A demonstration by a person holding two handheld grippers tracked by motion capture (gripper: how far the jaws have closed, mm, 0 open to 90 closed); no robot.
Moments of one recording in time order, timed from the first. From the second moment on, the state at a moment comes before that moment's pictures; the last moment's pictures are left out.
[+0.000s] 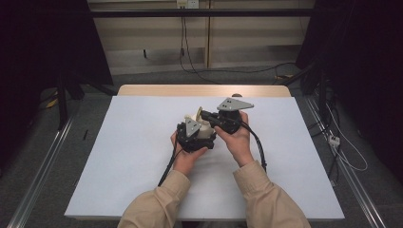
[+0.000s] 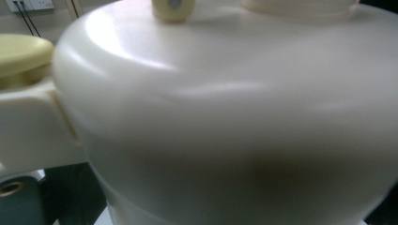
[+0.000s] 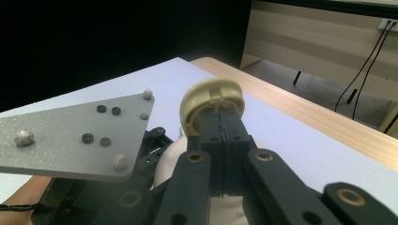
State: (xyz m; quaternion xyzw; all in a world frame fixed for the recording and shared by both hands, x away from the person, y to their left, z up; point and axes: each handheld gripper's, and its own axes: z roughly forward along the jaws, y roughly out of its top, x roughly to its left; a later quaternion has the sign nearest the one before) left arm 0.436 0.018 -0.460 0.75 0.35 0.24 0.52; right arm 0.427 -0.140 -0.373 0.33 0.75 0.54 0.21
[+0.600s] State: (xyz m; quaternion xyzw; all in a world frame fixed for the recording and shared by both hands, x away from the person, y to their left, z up) left arm 0.435 0.017 -0.460 0.75 0.35 0.24 0.51; right arm 0.429 -0.139 -0.375 0.32 0.75 0.54 0.21
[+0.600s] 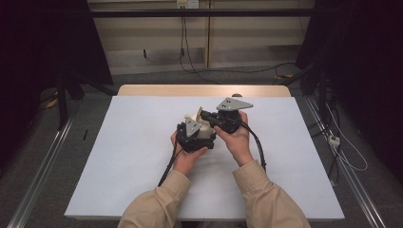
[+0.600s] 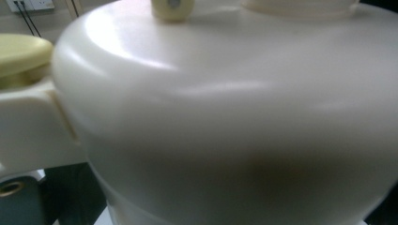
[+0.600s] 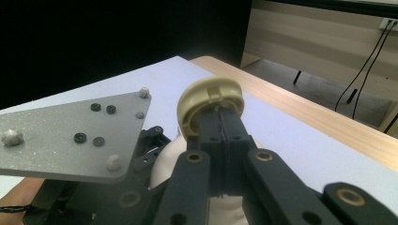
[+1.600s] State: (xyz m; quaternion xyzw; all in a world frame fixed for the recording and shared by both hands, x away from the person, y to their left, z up) left arm 0.434 0.021 -0.459 0.75 0.35 0.23 0.52; right arm 0.424 -0.151 -0.376 0.35 0.74 0.55 0.19
